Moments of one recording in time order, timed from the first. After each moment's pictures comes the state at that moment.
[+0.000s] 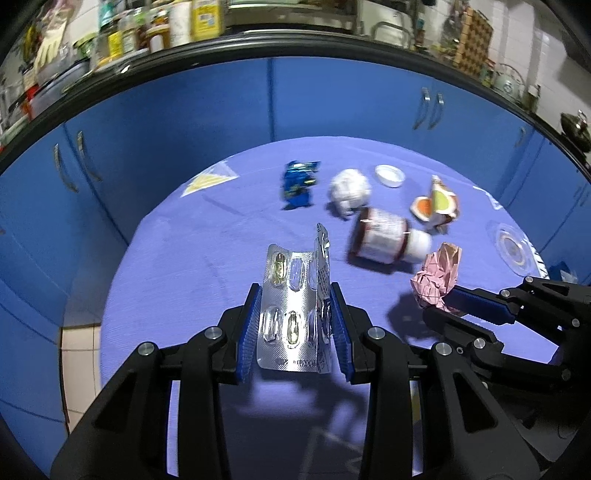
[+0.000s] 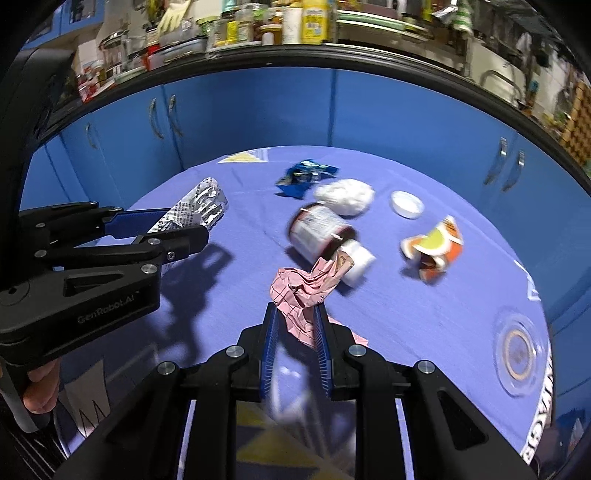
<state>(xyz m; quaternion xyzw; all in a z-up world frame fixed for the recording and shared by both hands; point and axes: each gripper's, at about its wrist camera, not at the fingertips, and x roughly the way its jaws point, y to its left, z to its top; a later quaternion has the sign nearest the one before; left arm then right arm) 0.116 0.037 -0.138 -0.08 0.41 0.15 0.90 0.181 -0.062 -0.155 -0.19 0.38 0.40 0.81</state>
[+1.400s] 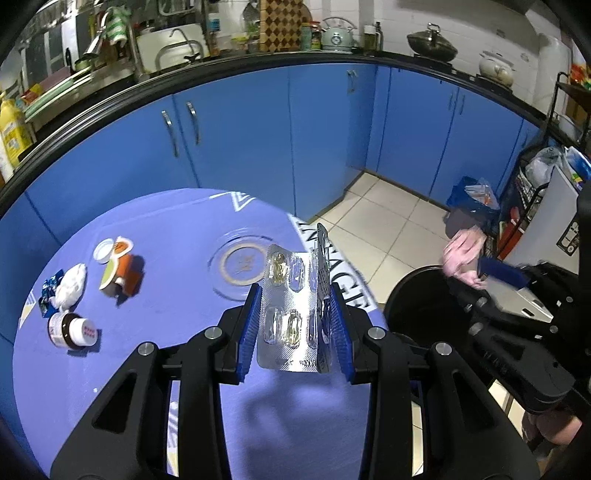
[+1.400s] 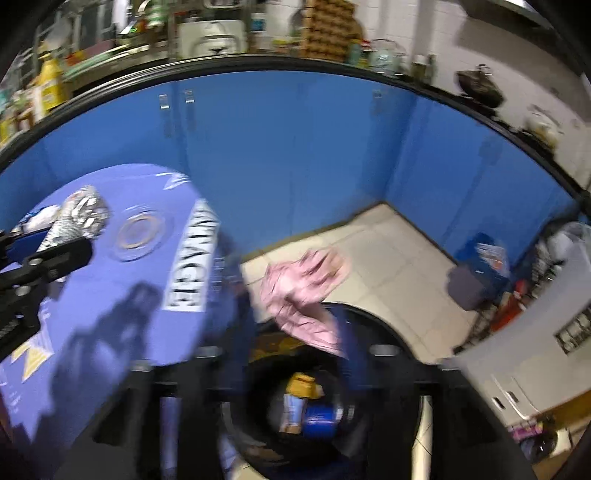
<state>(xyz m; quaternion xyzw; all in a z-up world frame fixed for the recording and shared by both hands) 0.203 -0.247 -0.113 0.05 0.40 -0.09 0.91 0.213 -0.386 -0.143 -0.06 0.40 0.01 0.92</state>
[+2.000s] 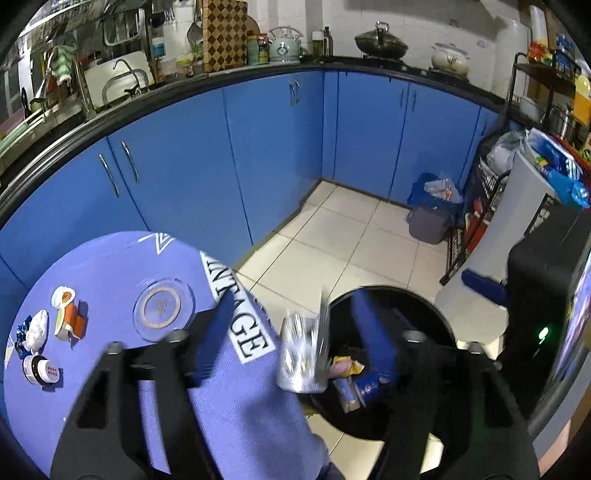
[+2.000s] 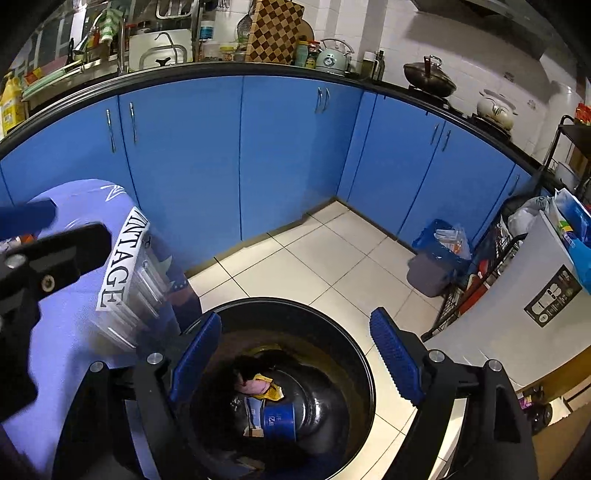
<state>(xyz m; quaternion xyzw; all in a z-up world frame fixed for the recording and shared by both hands) 0.206 -0.331 -0.094 0.07 0.37 -0.16 0.91 0.205 -0.427 -0.149 -0.05 0.39 -0.07 0.92</state>
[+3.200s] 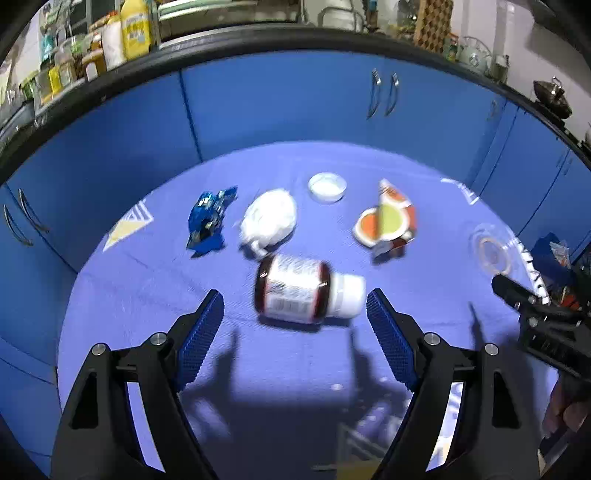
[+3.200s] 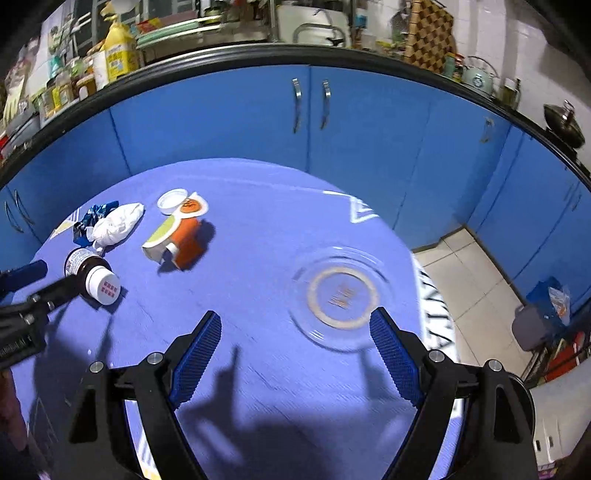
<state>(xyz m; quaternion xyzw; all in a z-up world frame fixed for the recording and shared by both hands) 0.198 -0.004 -0.145 -0.04 0.43 0.09 0.90 0.270 -0.180 -0.158 -0.08 0.41 0.15 0.89</state>
